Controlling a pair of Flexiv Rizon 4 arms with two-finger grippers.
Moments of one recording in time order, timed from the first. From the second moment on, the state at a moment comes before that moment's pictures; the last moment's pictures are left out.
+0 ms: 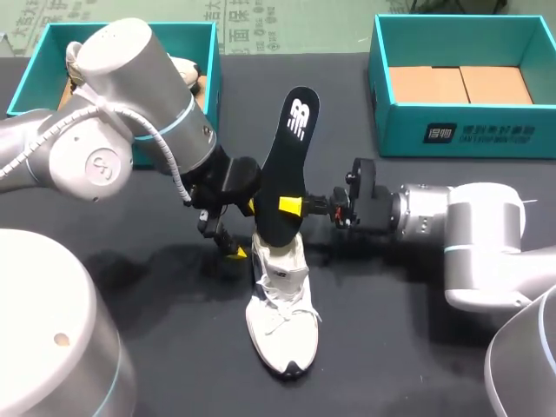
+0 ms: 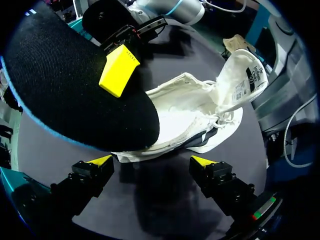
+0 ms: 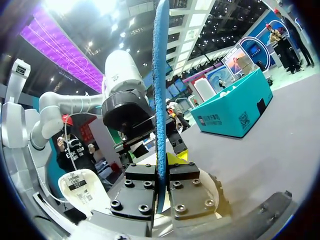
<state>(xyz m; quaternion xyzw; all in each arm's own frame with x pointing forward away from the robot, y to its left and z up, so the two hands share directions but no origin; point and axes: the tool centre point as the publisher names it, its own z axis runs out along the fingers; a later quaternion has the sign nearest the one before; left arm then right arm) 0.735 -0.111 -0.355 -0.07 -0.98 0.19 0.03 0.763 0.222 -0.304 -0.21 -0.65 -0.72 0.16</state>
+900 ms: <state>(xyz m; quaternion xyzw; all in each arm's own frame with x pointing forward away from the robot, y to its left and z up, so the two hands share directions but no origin) 0.735 -0.111 -0.355 -0.07 -0.98 0.19 0.03 0.742 0.227 -0.332 -0.23 -0.66 -0.68 0.21</state>
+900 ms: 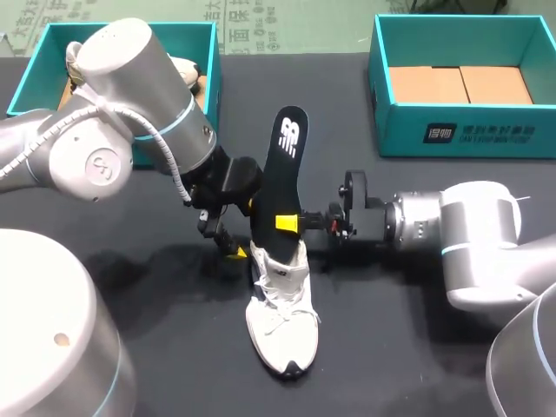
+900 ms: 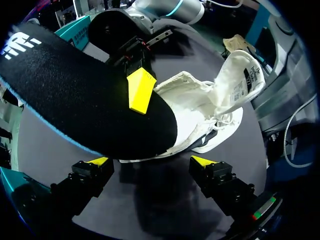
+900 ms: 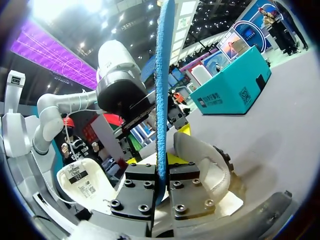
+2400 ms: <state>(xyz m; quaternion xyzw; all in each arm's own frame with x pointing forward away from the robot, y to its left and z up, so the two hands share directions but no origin) 0.735 -0.111 -0.355 -0.07 -0.98 0.19 0.03 0.724 0.230 -0.343 -0.23 -0.68 -0.65 0.27</state>
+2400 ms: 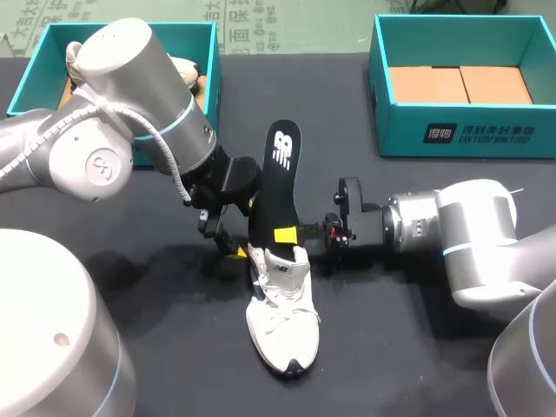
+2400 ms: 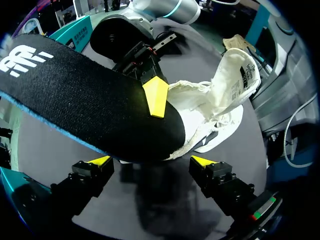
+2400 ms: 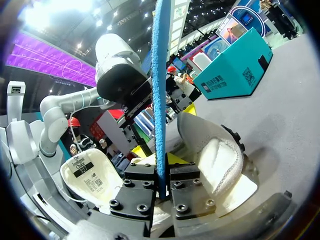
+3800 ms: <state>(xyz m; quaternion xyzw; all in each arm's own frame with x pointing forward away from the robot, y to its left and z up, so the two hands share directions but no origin) 0.735 -0.111 -0.355 -0.07 -0.98 0.19 0.03 0.735 0.234 -0.328 -0.20 -0.69 -0.64 0.26</state>
